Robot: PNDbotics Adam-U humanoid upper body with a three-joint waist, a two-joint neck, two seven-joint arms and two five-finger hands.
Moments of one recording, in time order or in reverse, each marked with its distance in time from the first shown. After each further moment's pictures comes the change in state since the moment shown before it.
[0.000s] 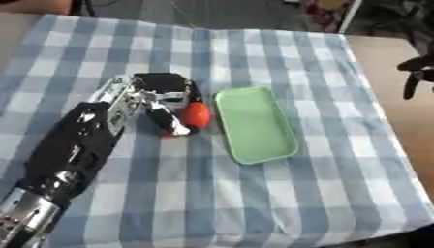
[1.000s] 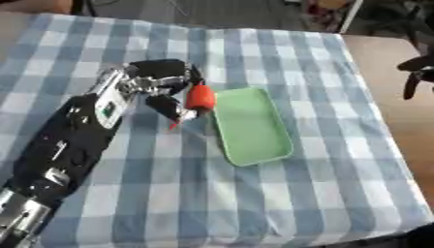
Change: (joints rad) left arm -0.001 0.026 -0.002 -0.222 0.313 0.094 -0.094; right arm 0.001 0.000 0.000 0.000 0.000 0.000 -0.001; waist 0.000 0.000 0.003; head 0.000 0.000
